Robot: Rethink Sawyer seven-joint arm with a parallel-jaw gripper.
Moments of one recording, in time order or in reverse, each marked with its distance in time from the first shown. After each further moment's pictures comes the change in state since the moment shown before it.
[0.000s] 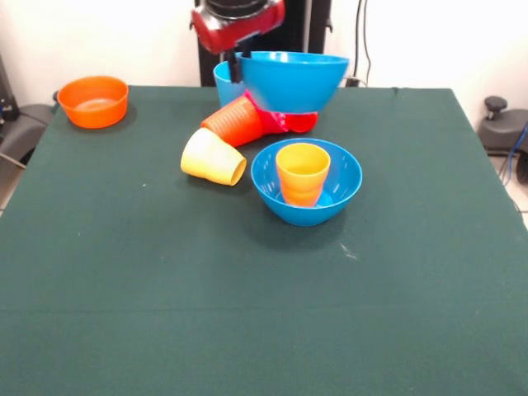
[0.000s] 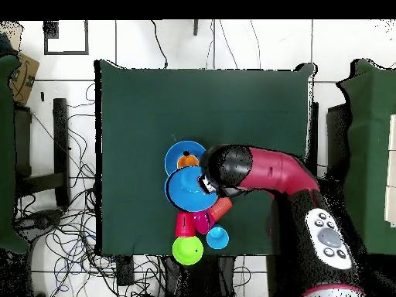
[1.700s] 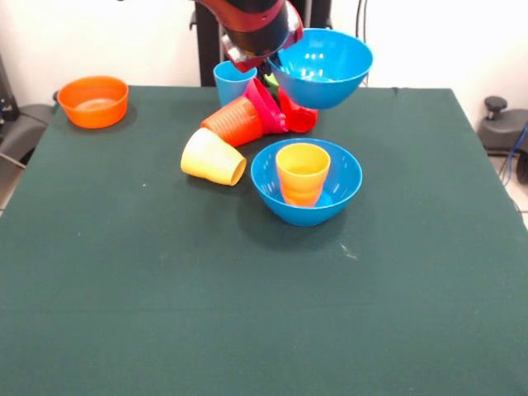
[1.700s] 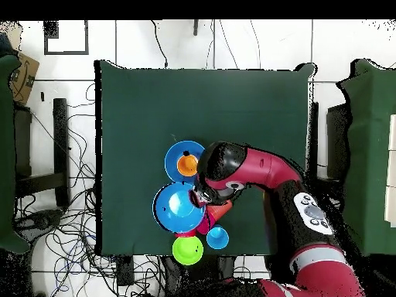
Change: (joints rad) arm 0.002 0.186 -0.021 -0.046 0.075 0.243 0.073
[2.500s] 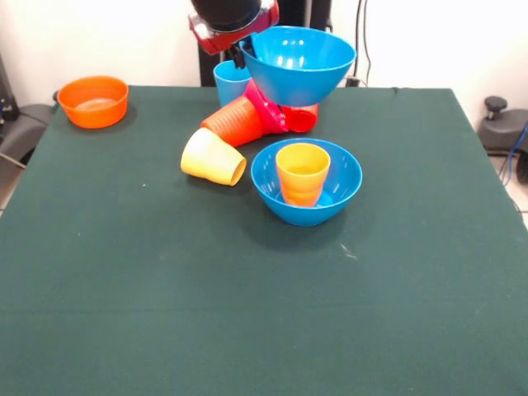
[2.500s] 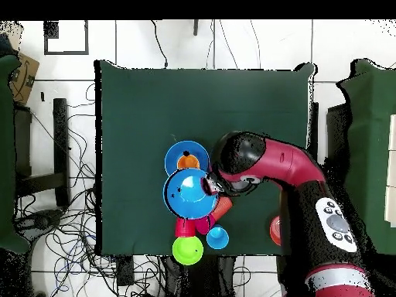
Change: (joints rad) arm -0.025 -0.091 0.000 -0.049 -0.001 0.000 0.000
